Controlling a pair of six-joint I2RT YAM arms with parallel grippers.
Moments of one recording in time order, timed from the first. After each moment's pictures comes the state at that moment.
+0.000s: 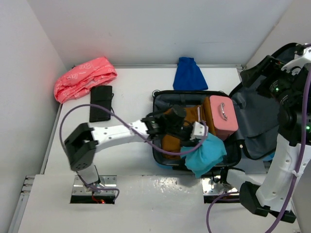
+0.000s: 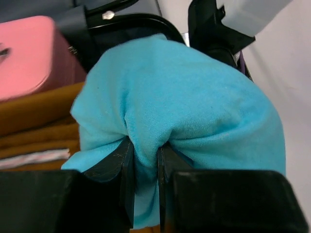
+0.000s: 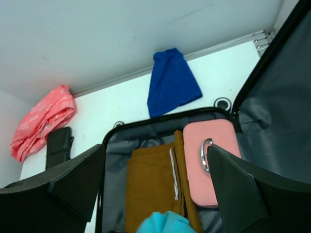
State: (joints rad) left arm -1.09 1.65 1.28 -0.06 0.60 0.33; right arm -0.26 1.09 1.87 -1.06 -0.25 0.31
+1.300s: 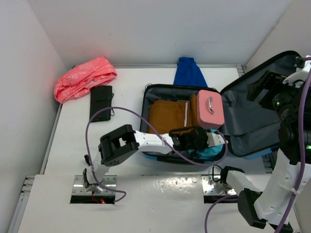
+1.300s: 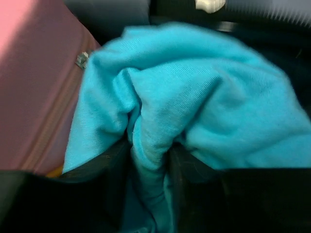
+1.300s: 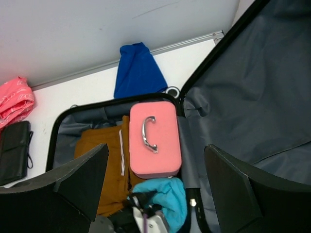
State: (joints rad) left arm -1.24 2.09 1.40 0.23 -0.14 0.33; right arm -0.26 1.02 1.89 -1.17 -0.11 0.18
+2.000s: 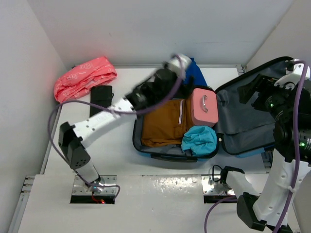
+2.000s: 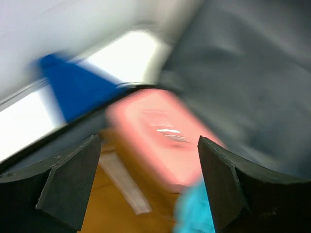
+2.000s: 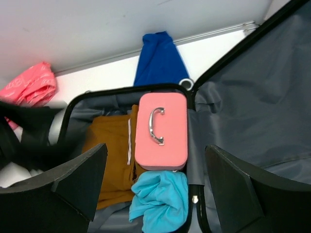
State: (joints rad) left arm -1.00 1.66 1.61 -0.08 -0.20 -0.10; right arm -0.26 0.96 1.73 -1.09 -0.23 0.20
